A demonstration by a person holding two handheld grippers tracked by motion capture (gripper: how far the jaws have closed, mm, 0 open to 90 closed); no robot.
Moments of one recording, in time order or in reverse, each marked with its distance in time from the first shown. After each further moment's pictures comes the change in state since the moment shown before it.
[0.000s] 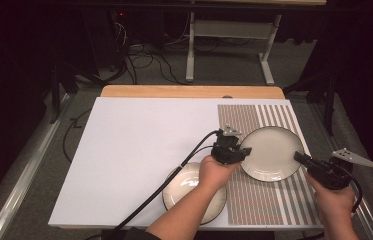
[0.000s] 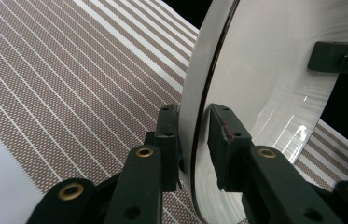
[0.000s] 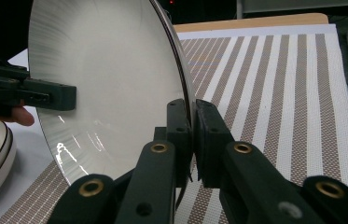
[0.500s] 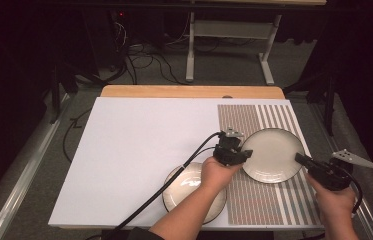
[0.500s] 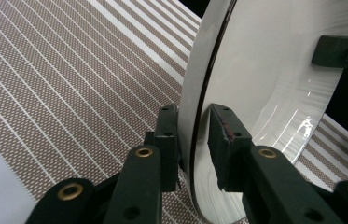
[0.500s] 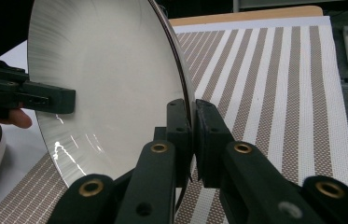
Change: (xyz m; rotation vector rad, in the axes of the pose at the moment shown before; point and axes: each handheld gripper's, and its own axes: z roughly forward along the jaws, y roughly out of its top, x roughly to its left) left arm -0.001 -0.005 0.010 0.033 0.004 -0.016; right arm -0.006 -0.005 0.001 0.015 -0.014 0.002
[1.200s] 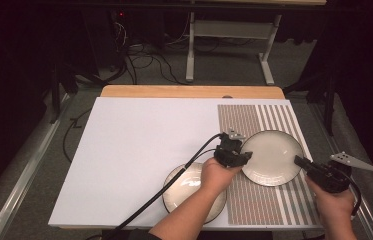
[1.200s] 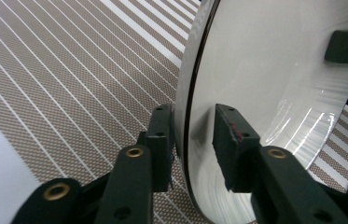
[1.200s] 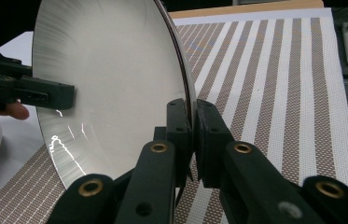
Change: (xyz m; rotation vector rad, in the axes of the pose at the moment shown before) left arm -0.003 0.001 -0.003 0.012 0.063 0.049; right arm 0.001 -0.006 0.000 0.013 -0.005 -0.003
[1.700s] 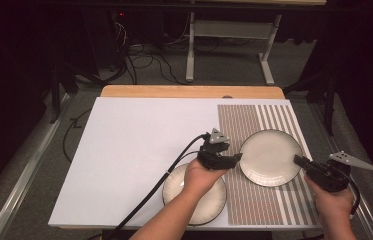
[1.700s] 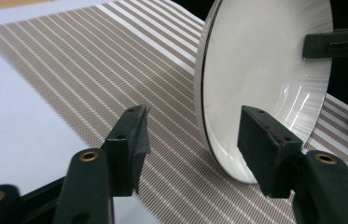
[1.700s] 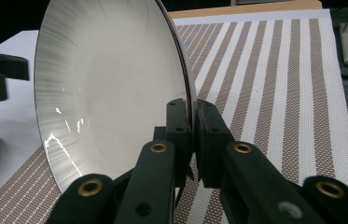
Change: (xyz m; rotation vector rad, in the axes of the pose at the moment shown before) left arm 0.017 -0.018 -0.053 -0.088 -0.008 0.055; right arm 0.001 0.002 0.002 0.003 -0.009 -0.006
